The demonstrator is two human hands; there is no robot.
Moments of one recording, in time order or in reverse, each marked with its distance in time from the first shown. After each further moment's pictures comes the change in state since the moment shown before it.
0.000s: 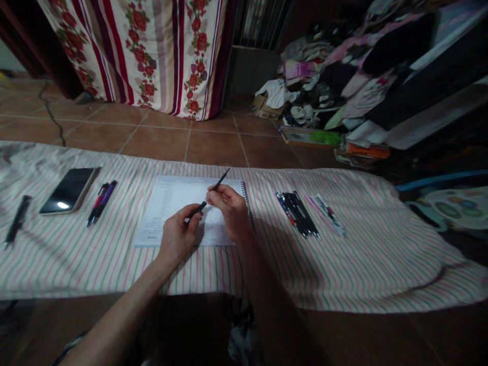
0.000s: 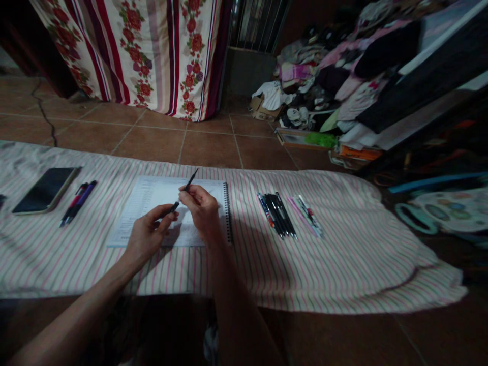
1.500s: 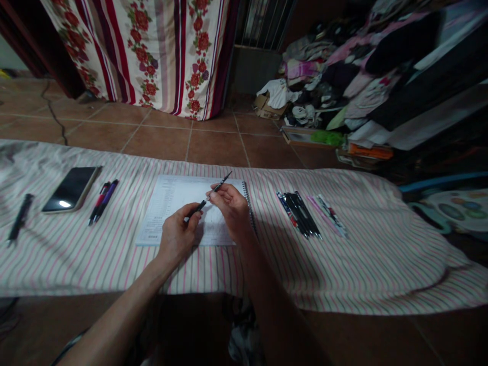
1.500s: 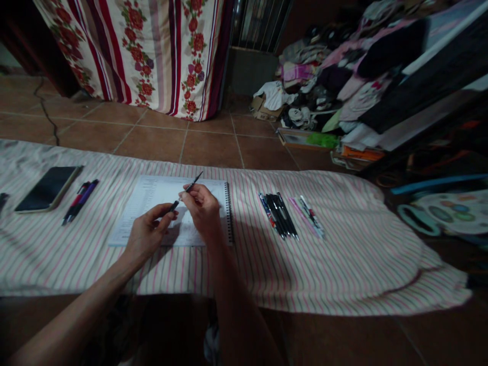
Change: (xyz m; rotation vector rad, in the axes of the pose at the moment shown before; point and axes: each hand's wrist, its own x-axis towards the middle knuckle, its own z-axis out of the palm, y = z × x) left_hand 0.001 -0.003 -0.001 0.027 0.024 0.002; right_hand -0.002 0.001 0.000 -0.089 0.010 -0.030
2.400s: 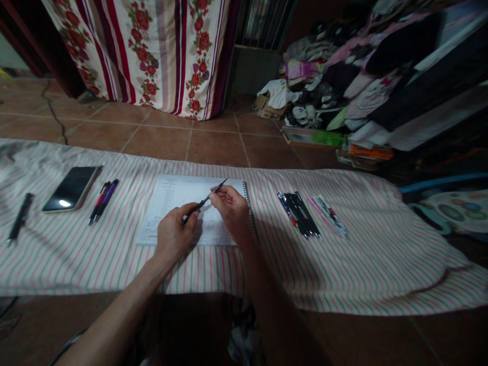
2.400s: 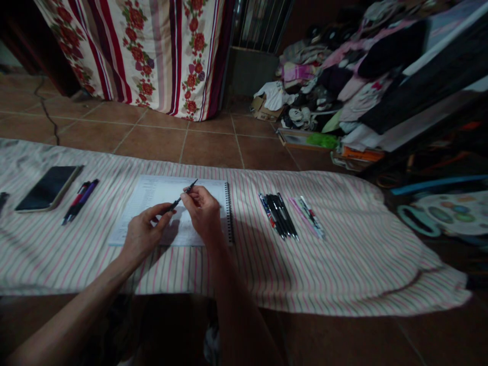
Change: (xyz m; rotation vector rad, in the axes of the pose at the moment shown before) left_hand 0.002 0.005 -0.007 0.336 0.085 0.045; right_hand 0.000 0.004 -0.004 -0.257 0.034 -0.148
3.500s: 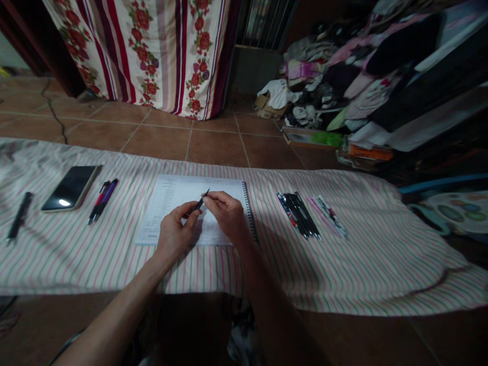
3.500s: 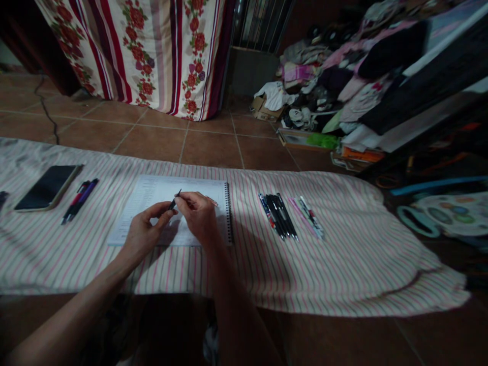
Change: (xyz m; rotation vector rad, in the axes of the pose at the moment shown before) left_hand 0.002 -0.002 0.005 -0.295 -0.020 -0.004; right_hand -0.004 -0.001 0.001 -0.155 -0.092 -0.038
